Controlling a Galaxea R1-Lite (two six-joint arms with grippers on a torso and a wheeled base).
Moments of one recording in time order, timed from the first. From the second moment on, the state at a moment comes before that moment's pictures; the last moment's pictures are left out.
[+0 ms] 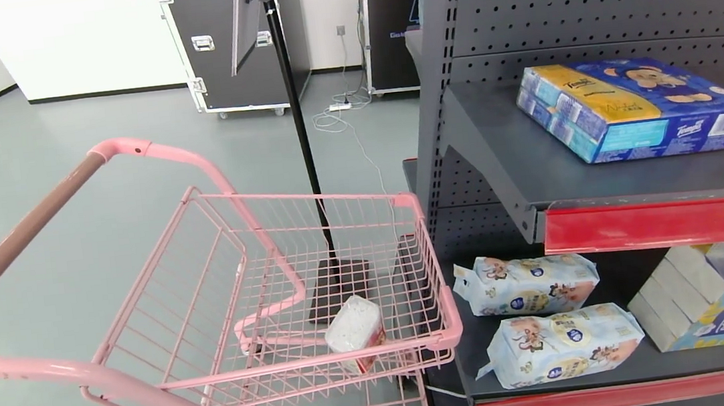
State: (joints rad) left arm -0.13 0.17 -0.35 -0.01 -0.09 -0.09; right arm 0.00 0.00 0.00 0.01 -0.04 -0.03
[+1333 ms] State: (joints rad) left arm -0.50 1.74 -0.93 0.00 -0.36 0.24; right arm 0.00 0.00 0.00 0.01 -0.04 -0.03
